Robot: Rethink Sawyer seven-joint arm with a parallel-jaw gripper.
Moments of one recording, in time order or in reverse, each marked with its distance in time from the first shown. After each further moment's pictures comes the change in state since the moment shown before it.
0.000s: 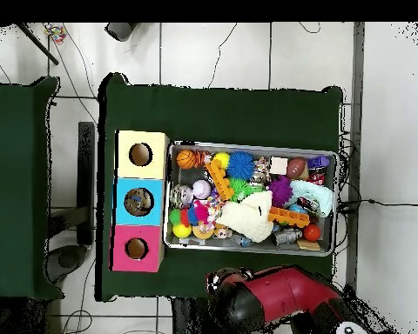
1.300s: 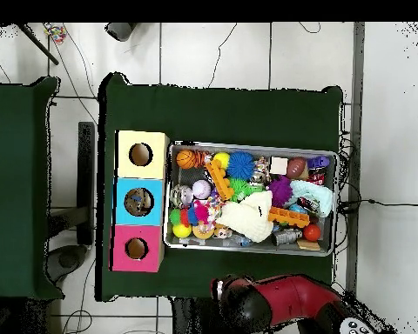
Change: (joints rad) arm -0.014 0.145 -0.120 -0.026 0.000 -0.076 0.000
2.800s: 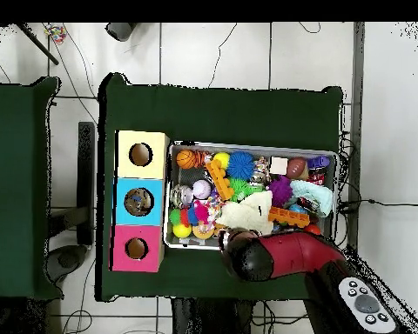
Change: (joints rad) arm 0.087 0.060 -0.009 -0.258 0.063 0.021 0.000
